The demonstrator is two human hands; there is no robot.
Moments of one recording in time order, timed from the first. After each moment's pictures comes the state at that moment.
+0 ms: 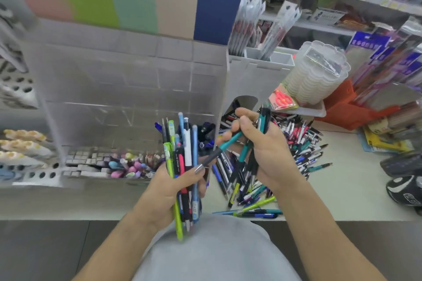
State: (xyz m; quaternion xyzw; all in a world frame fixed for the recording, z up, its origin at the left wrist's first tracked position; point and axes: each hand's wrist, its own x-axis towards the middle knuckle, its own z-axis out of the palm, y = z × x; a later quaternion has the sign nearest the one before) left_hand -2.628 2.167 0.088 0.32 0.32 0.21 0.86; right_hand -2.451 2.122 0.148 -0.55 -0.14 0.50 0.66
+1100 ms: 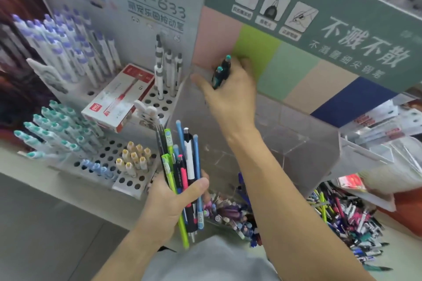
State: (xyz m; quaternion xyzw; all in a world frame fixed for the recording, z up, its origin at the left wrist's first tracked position) left_hand -2.744 2.252 0.111 0.33 0.44 0.42 0.72; right_hand -2.607 2.380 0.181 -0.70 -0.58 0.10 0.40
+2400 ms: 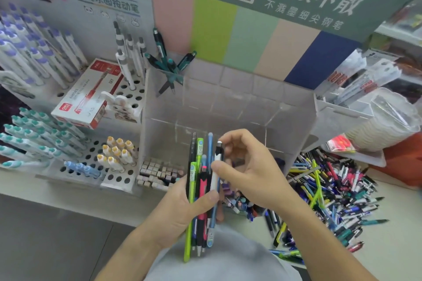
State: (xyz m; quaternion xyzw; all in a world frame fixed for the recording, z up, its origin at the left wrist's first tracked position) left_hand -2.730 2.226 0.094 0.39 0.34 0.23 0.82; right_hand -2.551 2.208 0.145 -0.64 -0.52 0.41 0.38
